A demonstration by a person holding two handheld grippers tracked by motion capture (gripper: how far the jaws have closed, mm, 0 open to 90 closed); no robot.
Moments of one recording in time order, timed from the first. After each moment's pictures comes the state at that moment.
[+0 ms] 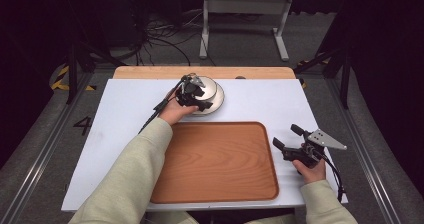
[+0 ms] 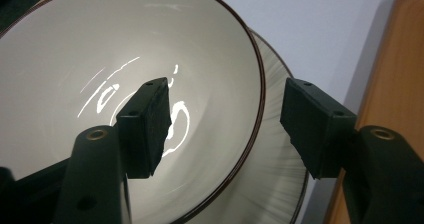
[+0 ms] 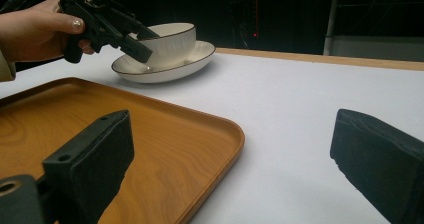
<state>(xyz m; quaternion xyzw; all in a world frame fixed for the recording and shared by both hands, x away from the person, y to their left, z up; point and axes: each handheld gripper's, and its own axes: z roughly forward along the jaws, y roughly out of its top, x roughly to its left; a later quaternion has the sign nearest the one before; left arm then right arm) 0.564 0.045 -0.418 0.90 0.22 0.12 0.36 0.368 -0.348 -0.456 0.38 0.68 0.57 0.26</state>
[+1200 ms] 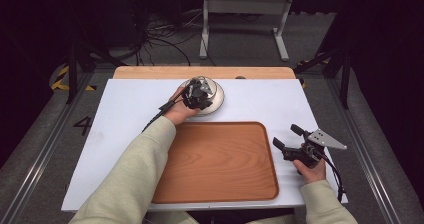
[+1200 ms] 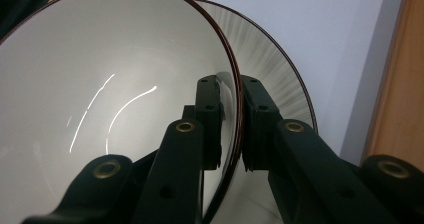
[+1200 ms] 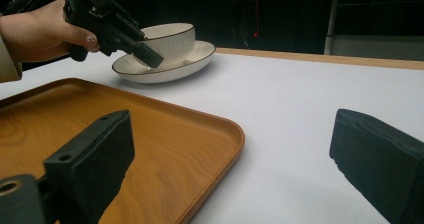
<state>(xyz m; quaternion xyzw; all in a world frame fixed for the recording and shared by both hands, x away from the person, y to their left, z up) 0.560 0.024 -0.420 0.93 0.15 0.16 0.30 0.368 -0.348 -0.456 0.38 0.68 0.57 0.26</state>
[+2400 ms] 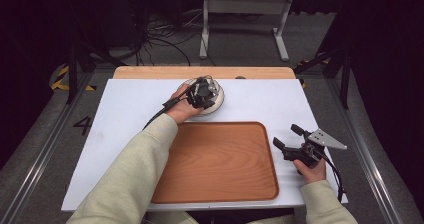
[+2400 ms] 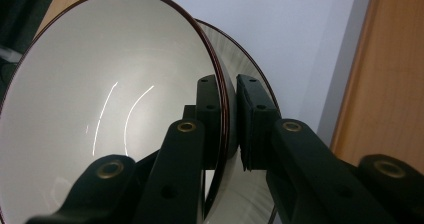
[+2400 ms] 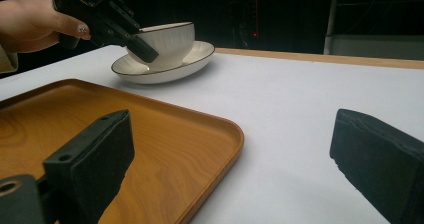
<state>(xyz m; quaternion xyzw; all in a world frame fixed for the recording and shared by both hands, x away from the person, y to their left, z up) 0.547 0.011 -0.397 0.94 0.12 0.17 0.26 0.368 -0.348 -0.456 0.38 0.67 0.58 0.26</state>
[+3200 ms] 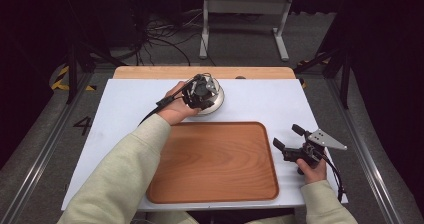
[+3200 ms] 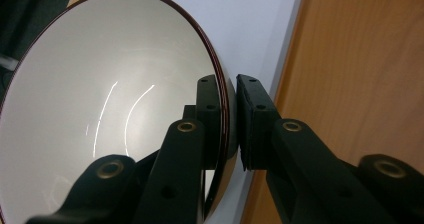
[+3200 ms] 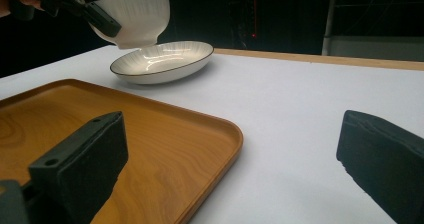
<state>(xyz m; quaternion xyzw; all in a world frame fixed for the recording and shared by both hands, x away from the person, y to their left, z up) 0.509 0.019 -0.352 0.95 0.11 0.17 0.26 0.368 -0.348 -0.456 0.38 0.67 0.57 0.26</state>
